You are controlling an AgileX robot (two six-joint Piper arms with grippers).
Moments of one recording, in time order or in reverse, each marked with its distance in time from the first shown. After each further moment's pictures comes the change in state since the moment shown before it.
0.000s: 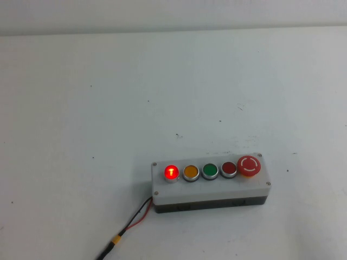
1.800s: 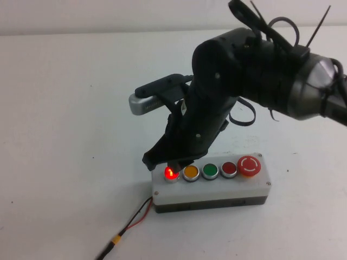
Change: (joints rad) right arm 0.693 1.918 -1.730 -0.633 1.026 0.156; left arm 0.000 0.000 0.000 0.000 0.000 0.000
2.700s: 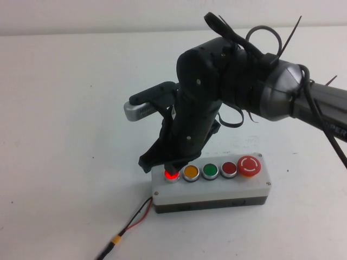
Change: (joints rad) right arm 0.002 0.113 -0.085 -0.028 0.037 0.000; left arm 0.000 0.000 0.000 0.000 0.000 0.000
